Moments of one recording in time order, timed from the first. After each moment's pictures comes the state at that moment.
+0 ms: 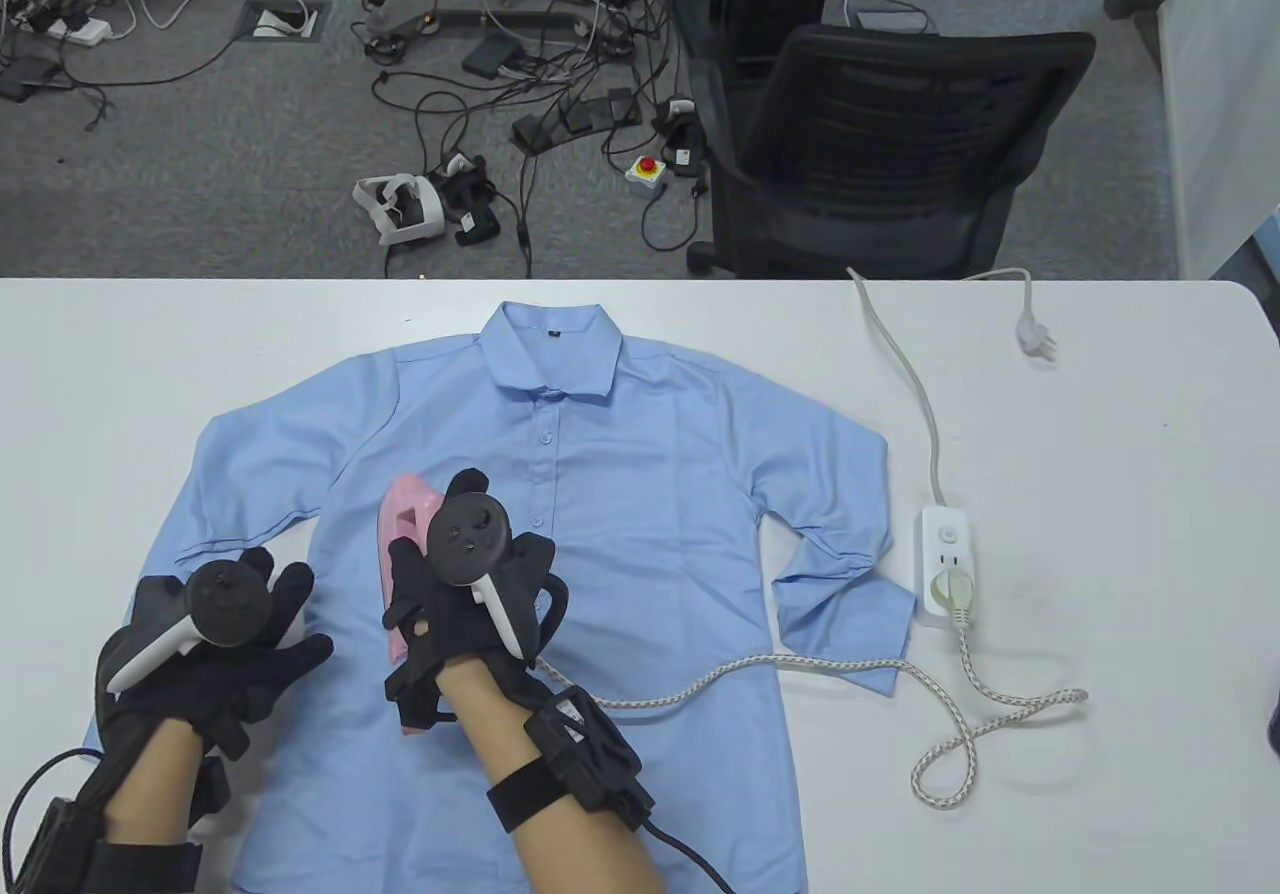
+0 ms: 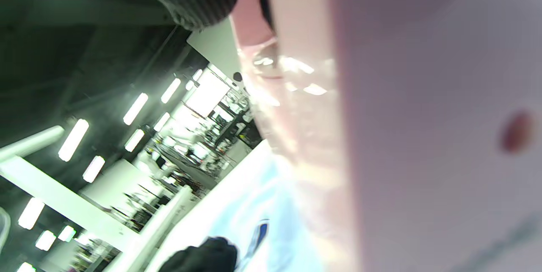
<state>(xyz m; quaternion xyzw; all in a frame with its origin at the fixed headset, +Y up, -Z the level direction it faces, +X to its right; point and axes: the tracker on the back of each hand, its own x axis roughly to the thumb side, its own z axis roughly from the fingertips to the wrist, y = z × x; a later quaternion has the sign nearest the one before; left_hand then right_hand) -0.379 -0.762 -0.258 -0.28 0.01 0.10 0.96 -0.137 -0.710 -0.301 -0.03 0.03 0.91 0.41</state>
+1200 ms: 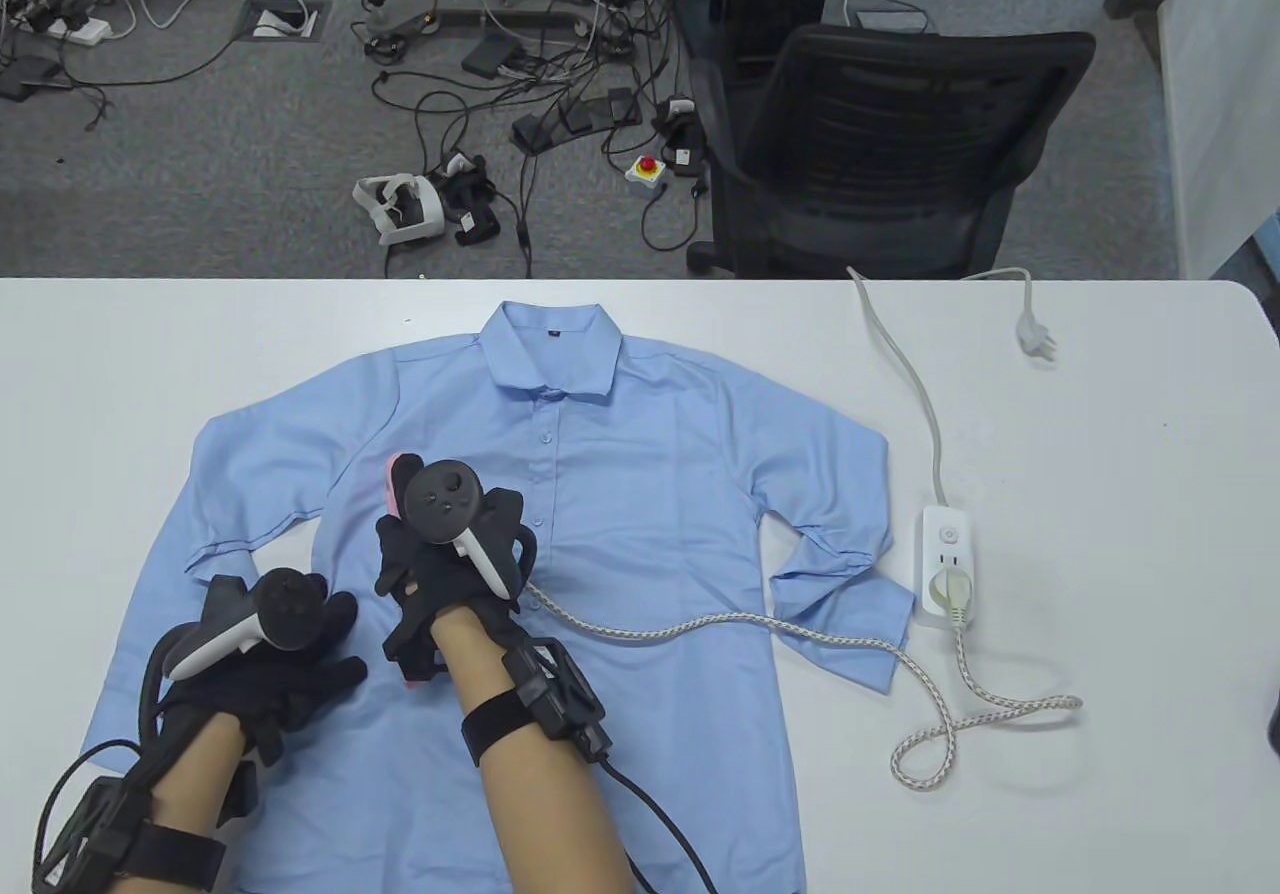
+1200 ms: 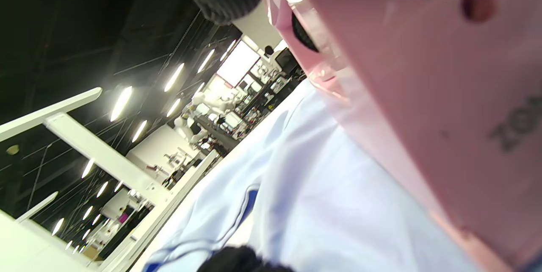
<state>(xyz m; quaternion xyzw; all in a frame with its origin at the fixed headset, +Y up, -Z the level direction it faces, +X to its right) -0.352 -0.792 -0.265 -0.34 -0.01 0.05 0.94 -0.161 -0.750 -0.353 0.05 0.05 0.92 0.39</state>
